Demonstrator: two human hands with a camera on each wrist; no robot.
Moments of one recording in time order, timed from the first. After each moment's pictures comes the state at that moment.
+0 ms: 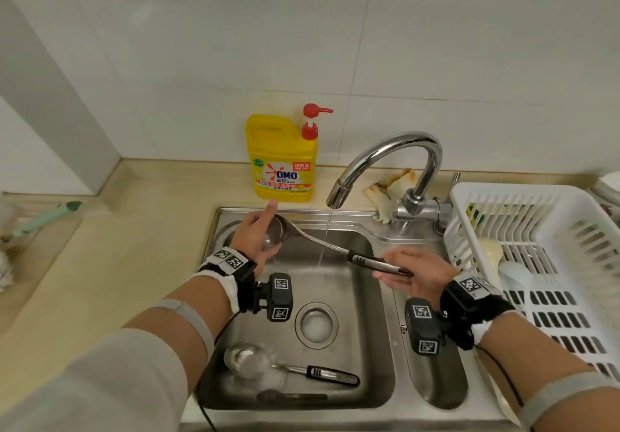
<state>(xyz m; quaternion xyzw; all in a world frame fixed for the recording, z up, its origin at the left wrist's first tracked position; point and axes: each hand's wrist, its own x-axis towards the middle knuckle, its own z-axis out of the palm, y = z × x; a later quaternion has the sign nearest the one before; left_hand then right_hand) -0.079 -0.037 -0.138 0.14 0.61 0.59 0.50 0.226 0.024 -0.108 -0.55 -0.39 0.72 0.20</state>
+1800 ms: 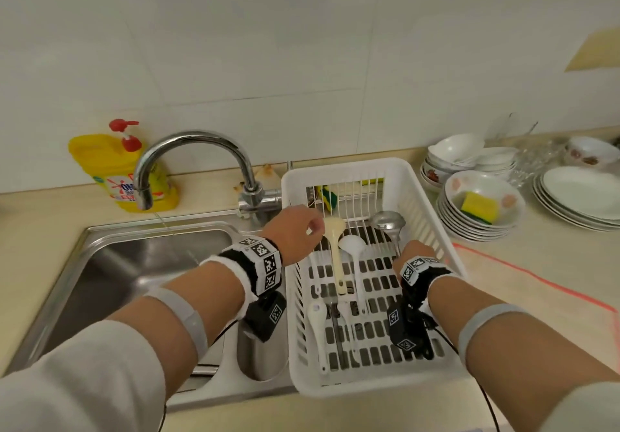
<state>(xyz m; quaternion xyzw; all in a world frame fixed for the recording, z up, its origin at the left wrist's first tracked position) 0.301 0.055 -0.069 0.74 0.63 0.17 0.18 0.551 0.088 -0.116 -0.71 -0.65 0.25 -0.07</state>
